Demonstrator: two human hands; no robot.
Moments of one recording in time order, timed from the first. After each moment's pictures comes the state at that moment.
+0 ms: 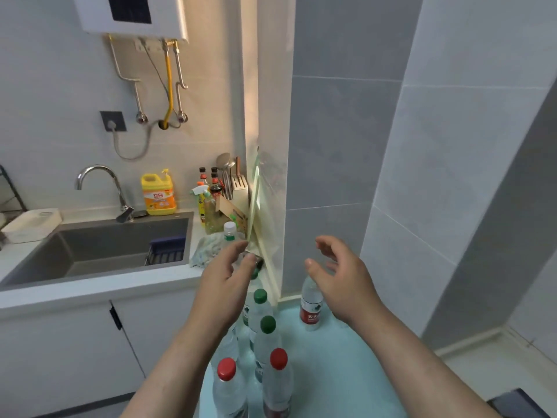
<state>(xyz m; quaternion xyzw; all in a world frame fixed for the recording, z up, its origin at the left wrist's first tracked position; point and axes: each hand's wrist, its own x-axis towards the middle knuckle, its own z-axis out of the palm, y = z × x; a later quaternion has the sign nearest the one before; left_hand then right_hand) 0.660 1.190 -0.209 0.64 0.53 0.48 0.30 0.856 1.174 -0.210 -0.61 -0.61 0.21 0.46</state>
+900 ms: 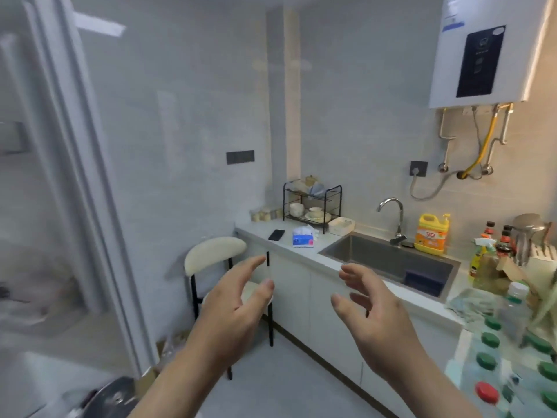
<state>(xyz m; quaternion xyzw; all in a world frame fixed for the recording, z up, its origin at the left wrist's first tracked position) 0.475 0.791 -0.142 0.41 0.75 0.52 -0.02 0.619 0.952 -0.159 -0.20 -0.82 0.38 0.37</state>
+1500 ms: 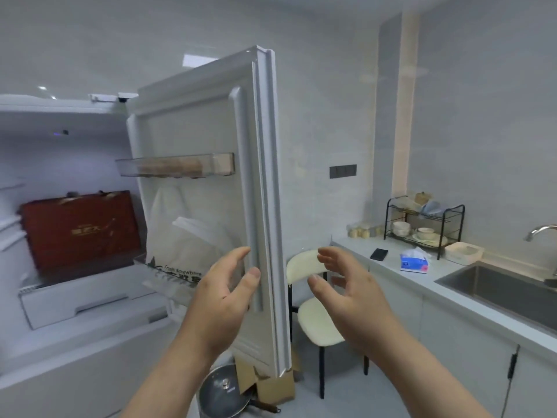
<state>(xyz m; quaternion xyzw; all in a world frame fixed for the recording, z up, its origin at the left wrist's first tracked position) 0.376 0.567 -0.093 0.26 0.79 0.53 -0.15 0.434 0.767 -0.106 0.01 -0.85 0.43 0.31</state>
